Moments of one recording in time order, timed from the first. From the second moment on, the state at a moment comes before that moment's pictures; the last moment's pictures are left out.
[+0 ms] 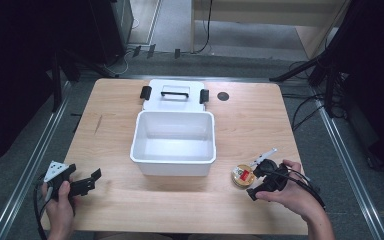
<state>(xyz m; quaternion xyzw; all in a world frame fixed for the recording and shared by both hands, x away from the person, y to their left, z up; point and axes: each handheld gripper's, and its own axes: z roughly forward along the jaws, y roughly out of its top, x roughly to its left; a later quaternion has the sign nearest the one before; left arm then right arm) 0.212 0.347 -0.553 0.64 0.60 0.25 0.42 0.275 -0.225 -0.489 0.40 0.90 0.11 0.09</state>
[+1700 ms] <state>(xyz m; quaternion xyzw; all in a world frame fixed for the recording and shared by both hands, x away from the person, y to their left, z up) 0.213 0.347 -0.553 0.64 0.60 0.24 0.42 0.317 -0.175 -0.507 0.43 0.90 0.06 0.05</state>
